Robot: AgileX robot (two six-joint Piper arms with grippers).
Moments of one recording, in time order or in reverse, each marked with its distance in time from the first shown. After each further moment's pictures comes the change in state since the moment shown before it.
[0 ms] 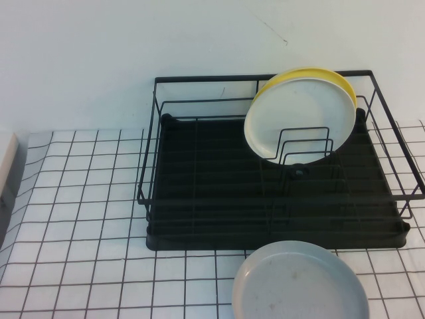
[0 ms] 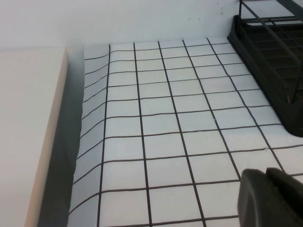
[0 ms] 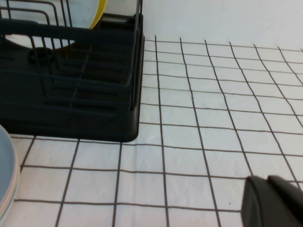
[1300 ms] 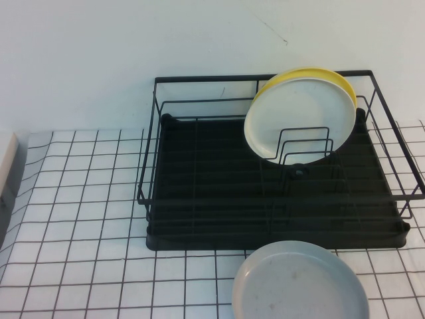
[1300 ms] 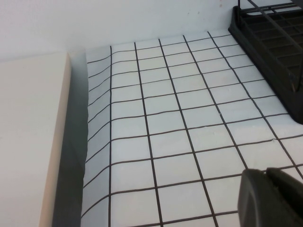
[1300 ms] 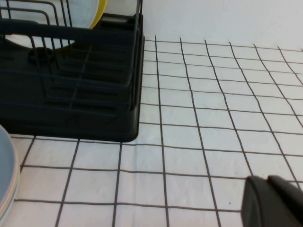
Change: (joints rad) right arm 0.000 0.000 0.000 0.000 0.000 0.000; left arm 0.000 0.000 -0.003 0.019 0.010 0.065
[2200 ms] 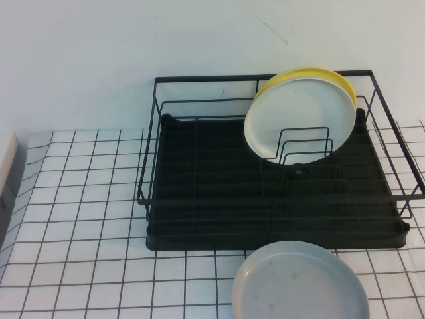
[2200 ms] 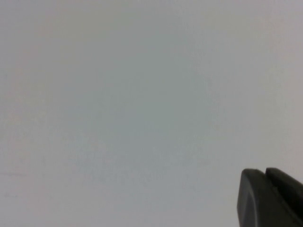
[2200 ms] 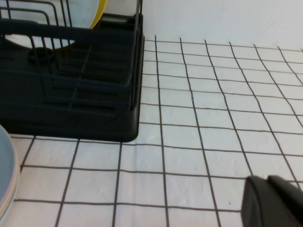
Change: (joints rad) right arm 0.000 0.000 0.000 0.000 0.000 0.000; left arm 0.000 0.000 0.005 -0.082 -0.847 -0.081
